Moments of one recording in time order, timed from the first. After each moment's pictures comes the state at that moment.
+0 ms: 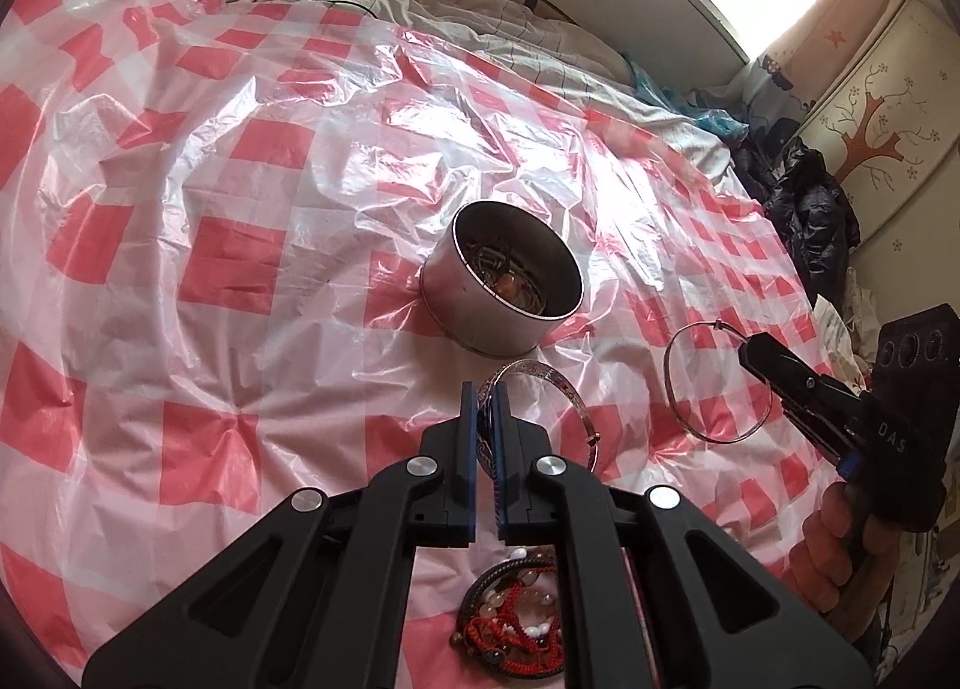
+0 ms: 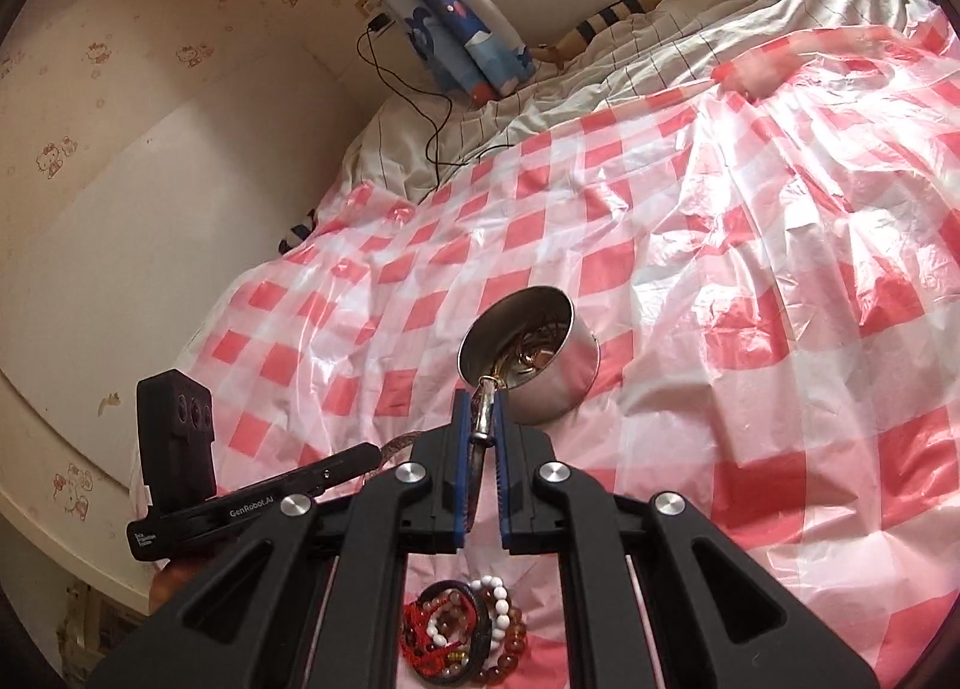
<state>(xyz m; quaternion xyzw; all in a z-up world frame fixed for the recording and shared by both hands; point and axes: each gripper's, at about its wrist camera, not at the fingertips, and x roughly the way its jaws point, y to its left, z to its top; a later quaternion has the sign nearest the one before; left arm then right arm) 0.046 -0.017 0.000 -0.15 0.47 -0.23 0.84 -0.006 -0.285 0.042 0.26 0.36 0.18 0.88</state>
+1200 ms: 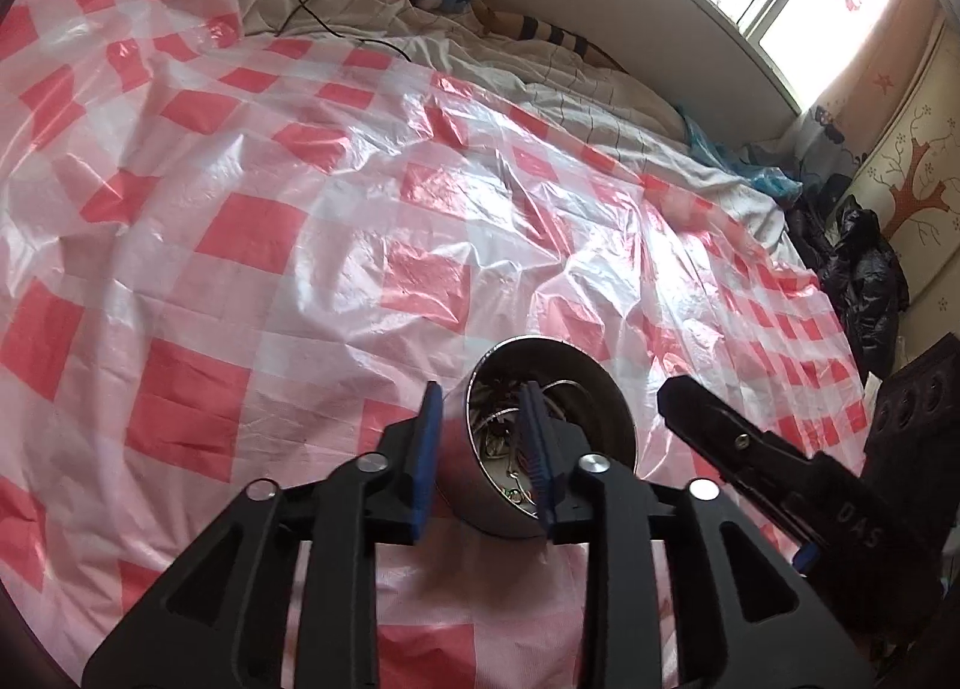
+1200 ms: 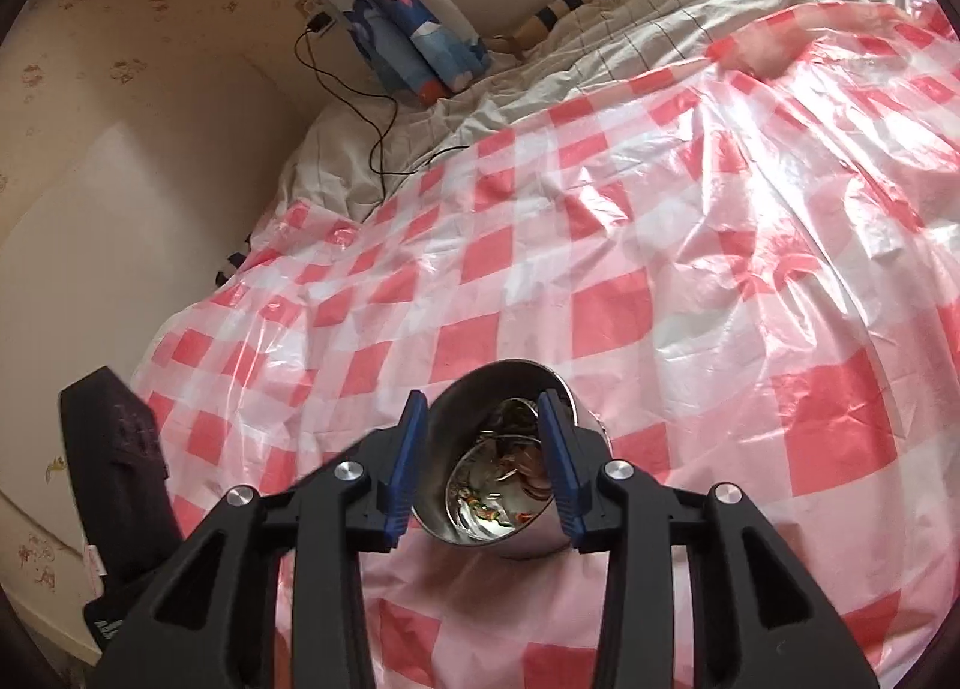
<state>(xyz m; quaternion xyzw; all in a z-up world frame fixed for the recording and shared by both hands) 0.121 -0.048 -0.008 -0.17 0.43 -0.15 0.88 0.092 -0.256 0.005 0.28 0.37 0.13 0.88</state>
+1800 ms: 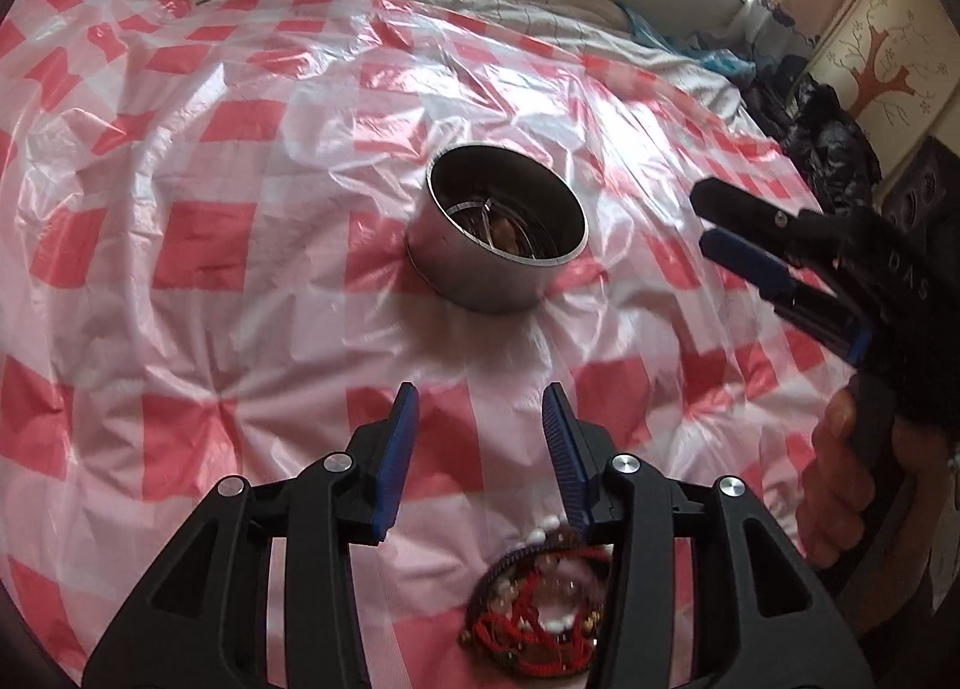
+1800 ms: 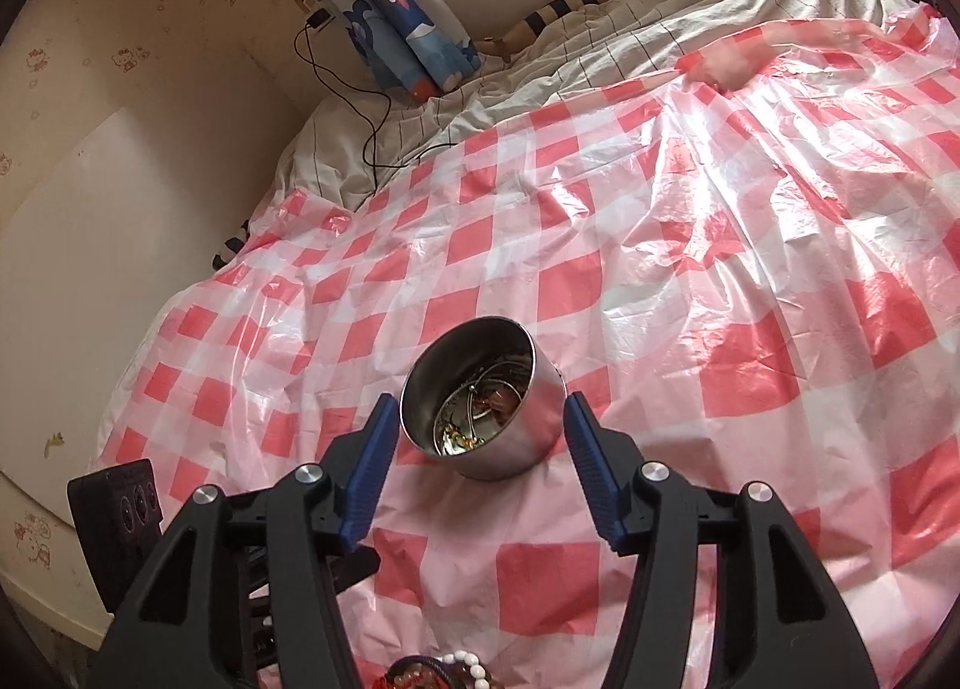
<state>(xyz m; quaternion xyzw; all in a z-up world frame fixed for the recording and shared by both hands) 0.031 -0.049 -0.018 -0.07 0.50 -0.23 0.83 0.031 -0.269 0.029 0.24 0.38 0.11 0.89</state>
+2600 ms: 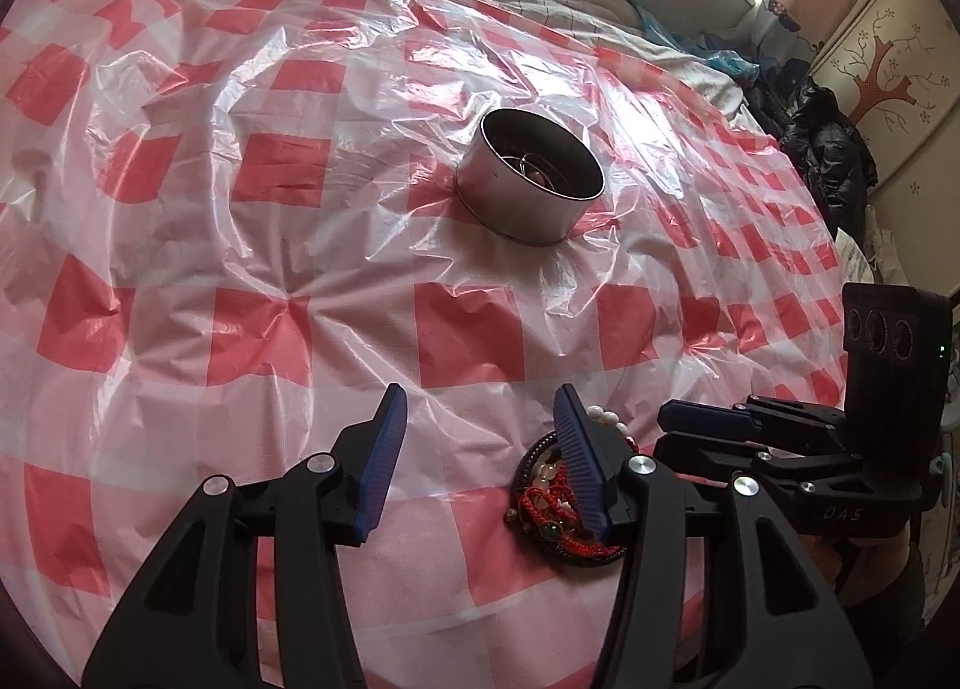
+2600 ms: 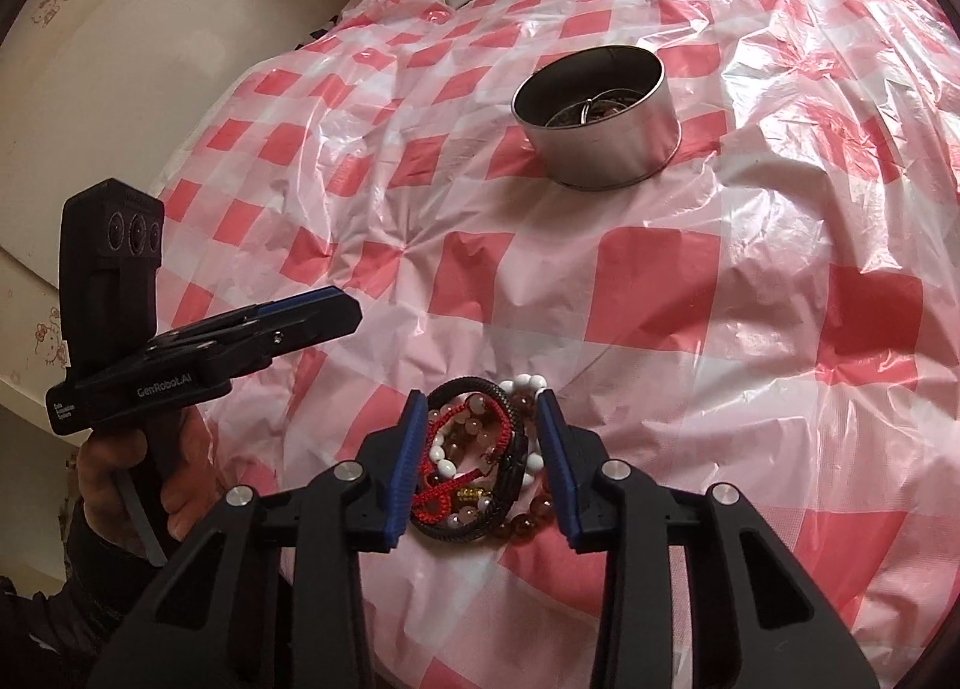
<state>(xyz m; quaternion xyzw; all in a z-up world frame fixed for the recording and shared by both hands) -0.005 -0.002 -0.015 -0.09 0.51 -0.22 0.83 -0.041 -0.213 -0.017 0.14 0.52 0.26 0.80</state>
